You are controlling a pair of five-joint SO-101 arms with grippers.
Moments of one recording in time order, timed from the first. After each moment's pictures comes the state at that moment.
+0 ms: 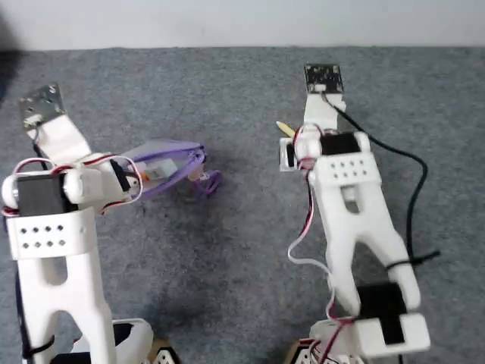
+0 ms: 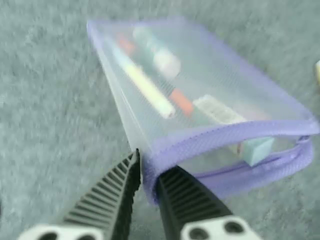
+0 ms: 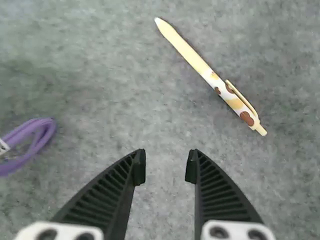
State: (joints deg) left arm -8.9 -29.1 6.1 99.4 26.4; right arm -10.2 -1.7 8.2 64.4 -7.7
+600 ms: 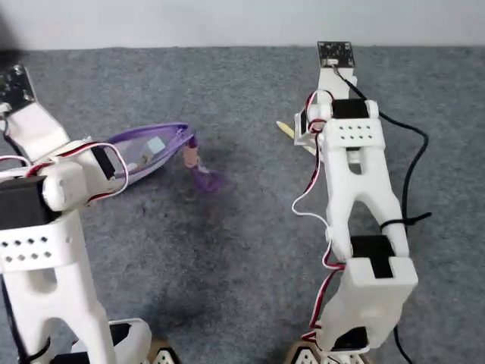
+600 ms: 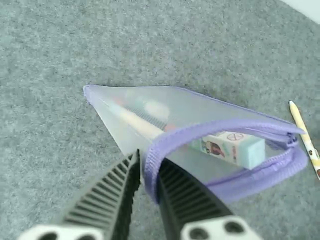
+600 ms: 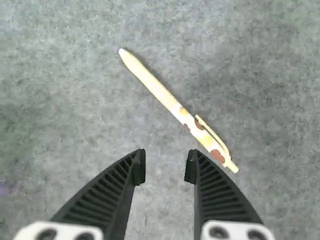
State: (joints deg) left arm -11.5 -28.7 -1.2 99.5 26.4; right arm -5.0 18.5 -15.0 67.9 -4.0
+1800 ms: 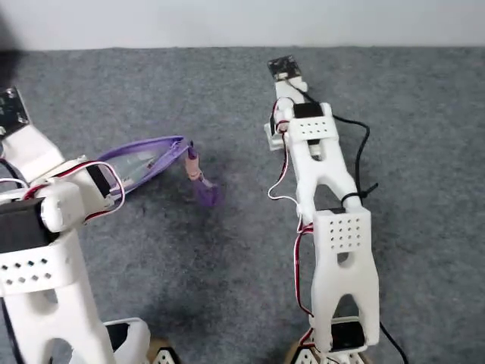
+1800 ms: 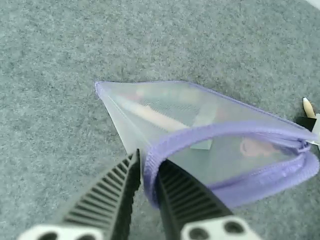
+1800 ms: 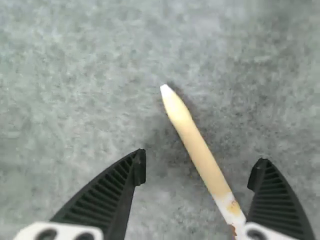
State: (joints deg) left arm -13.7 -35.5 7.2 99.5 26.4; right arm -9.3 57.1 -46.9 64.6 7.4
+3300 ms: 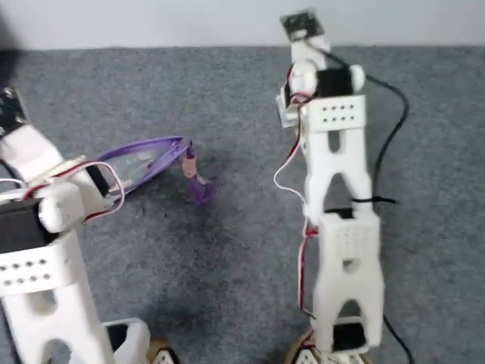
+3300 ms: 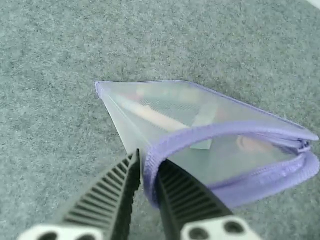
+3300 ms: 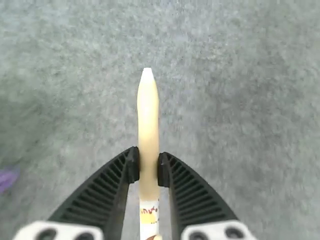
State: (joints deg) left arm -13.7 -35.5 7.3 99.5 26.4; right arm -9.1 44.4 -72.3 100.5 7.8
